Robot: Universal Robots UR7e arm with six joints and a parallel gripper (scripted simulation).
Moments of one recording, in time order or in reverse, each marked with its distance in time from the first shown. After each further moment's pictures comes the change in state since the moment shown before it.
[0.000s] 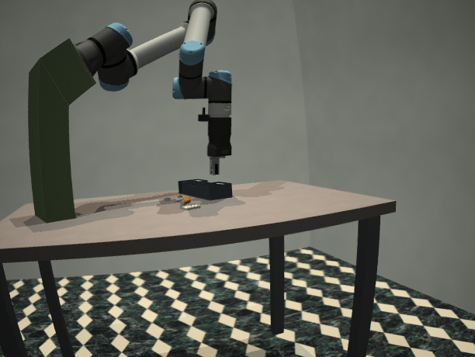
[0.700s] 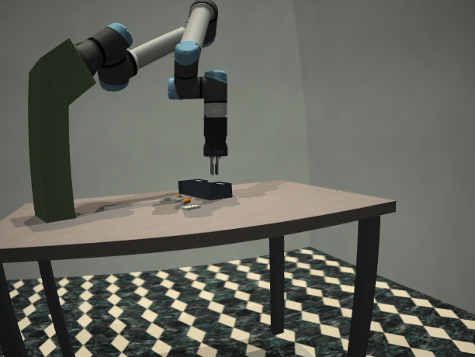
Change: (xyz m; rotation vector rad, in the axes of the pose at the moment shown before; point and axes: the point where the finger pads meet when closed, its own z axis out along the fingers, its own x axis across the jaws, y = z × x) arm 0.000 0.000 0.000 -0.010 0.004 0.550
